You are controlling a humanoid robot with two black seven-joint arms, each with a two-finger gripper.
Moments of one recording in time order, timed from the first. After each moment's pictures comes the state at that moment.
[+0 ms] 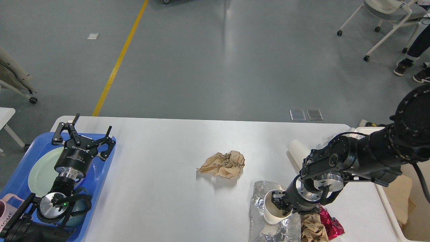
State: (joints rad) left arm -0.29 0.15 -1.53 -0.75 0.17 -0.58 -0.03; right arm 1.51 -0.12 -1.07 1.36 0.08 0.18 -0.20
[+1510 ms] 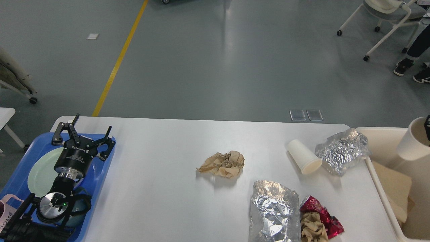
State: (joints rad) left arm -0.29 0.15 -1.53 -0.75 0.17 -0.58 -0.03; right arm 2.08 -0.66 -1.70 1.22 0.05 0.66 -0.05
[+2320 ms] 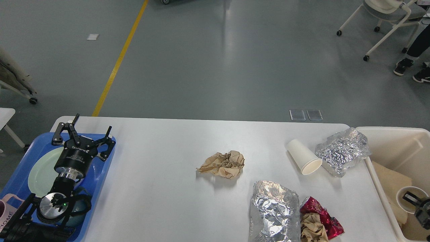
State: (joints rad) left arm -0.29 0.15 -1.53 -0.75 0.17 -0.58 -0.03; right arm 0.56 -0.41 -0.96 0.09 0.08 0.06 -0.05
